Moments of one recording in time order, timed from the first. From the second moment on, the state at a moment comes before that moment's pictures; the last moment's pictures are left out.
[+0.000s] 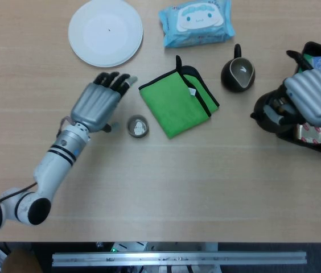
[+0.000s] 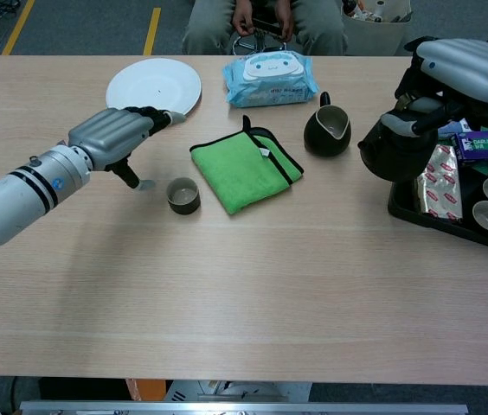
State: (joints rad) left arm -0.71 -1.57 -0.12 -1.45 1.12 0.92 0.42; right arm 0.60 -1.13 0.13 -1.82 -1.26 0.95 -0.15
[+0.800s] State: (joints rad) left arm -0.56 -1.24 -0.10 -1.65 1.12 1.10 0.36; right arm 0.84 -1.40 0.20 -1.72 -1.02 0.82 -0.36
